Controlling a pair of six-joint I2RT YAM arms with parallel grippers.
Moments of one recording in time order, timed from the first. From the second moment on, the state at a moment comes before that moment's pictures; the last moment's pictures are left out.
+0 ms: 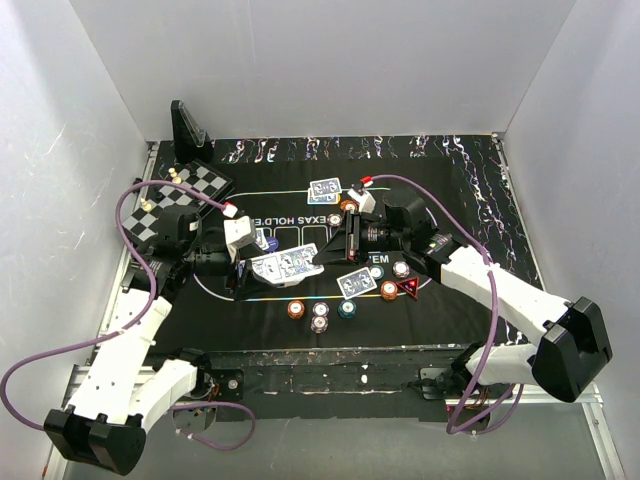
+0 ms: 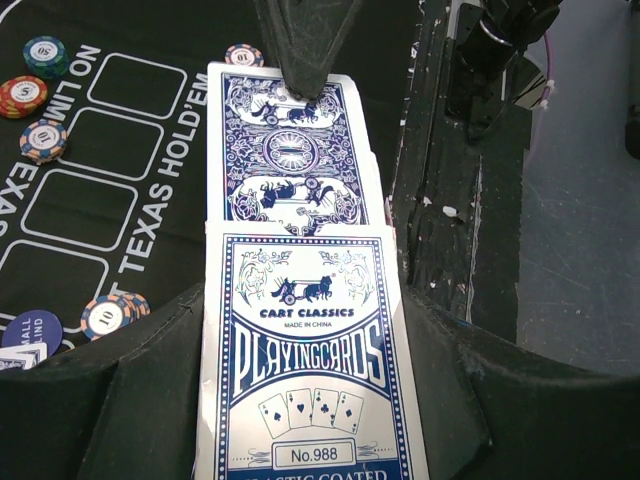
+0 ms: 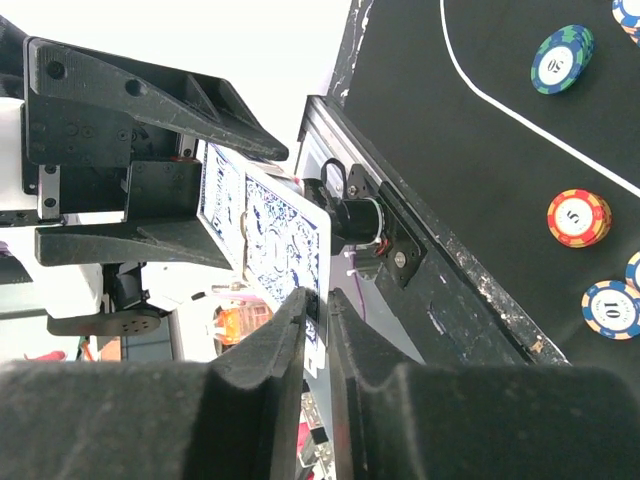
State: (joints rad) left arm -0.25 0.91 0.98 -0.81 1.03 0.53; right arm 0.73 1.27 0.97 -0.09 -0.68 1.01
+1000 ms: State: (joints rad) left arm -0.25 0.87 0.91 -0.60 1.09 0.35; right arm 0.83 1.38 0.94 0.19 -0.72 1.20
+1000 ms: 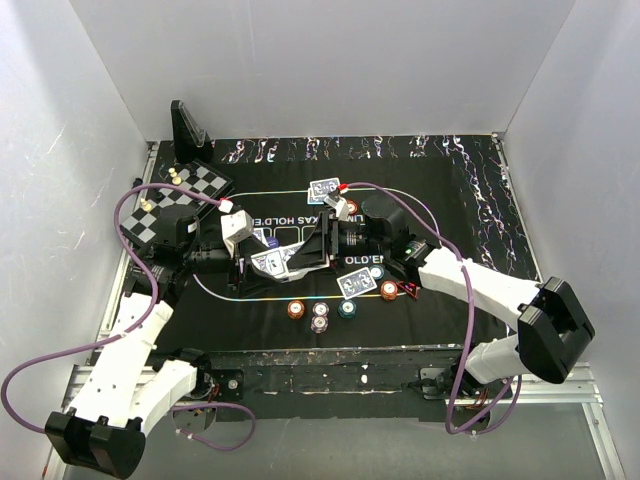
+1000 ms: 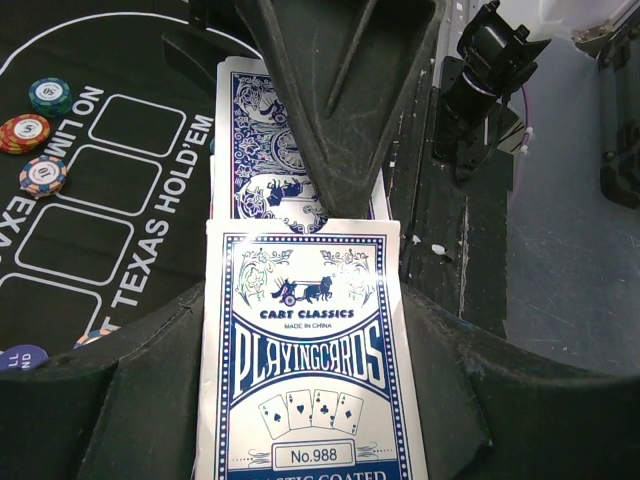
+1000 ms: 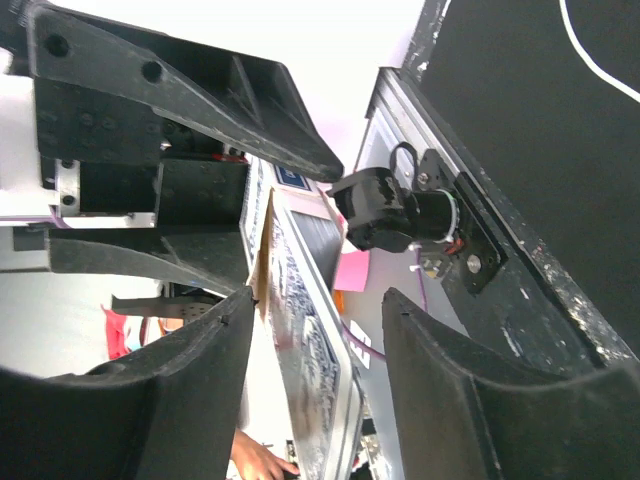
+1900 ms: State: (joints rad) left arm -0.24 0.86 0.92 -0.64 1.03 0.52; right arm 0.83 1.41 0.90 0.28 -0.70 1.31
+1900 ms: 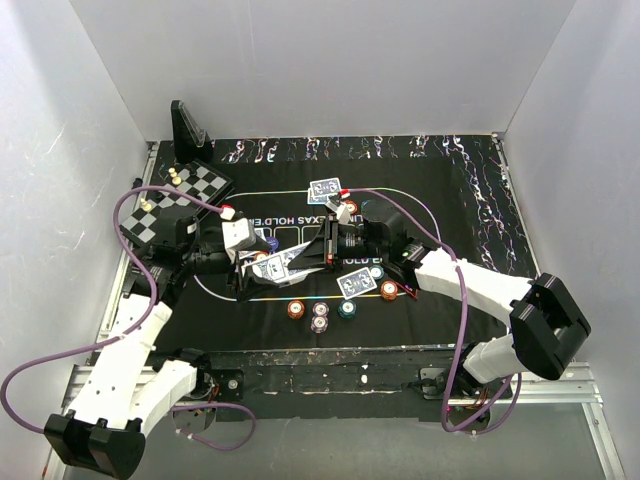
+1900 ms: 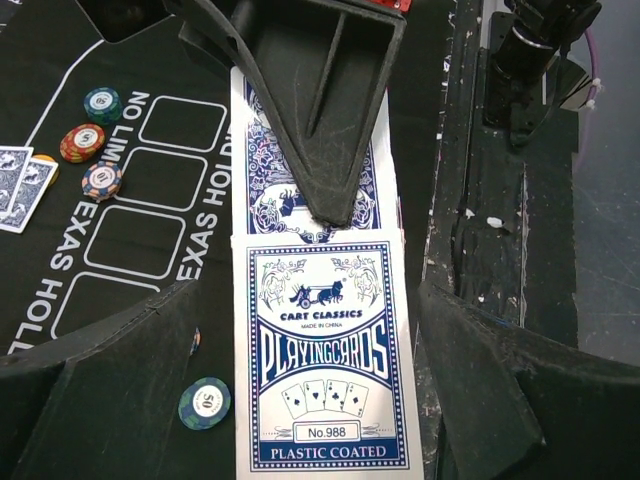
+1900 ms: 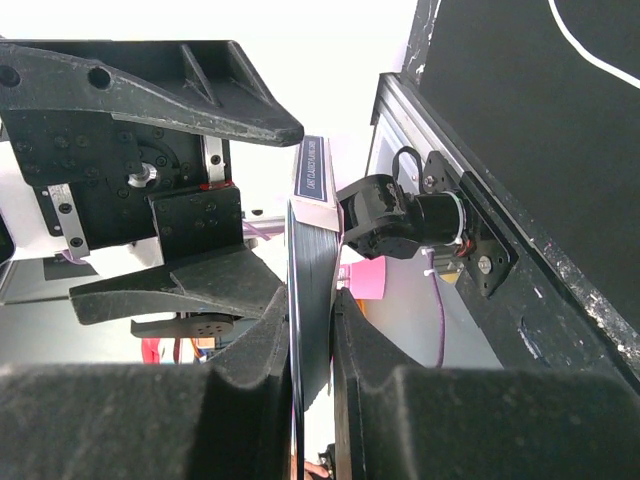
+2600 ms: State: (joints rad) left arm -0.34 0.93 0.96 -0.76 0.89 0.66; right arm 0.85 1.42 1.00 0.11 -0.67 1.20
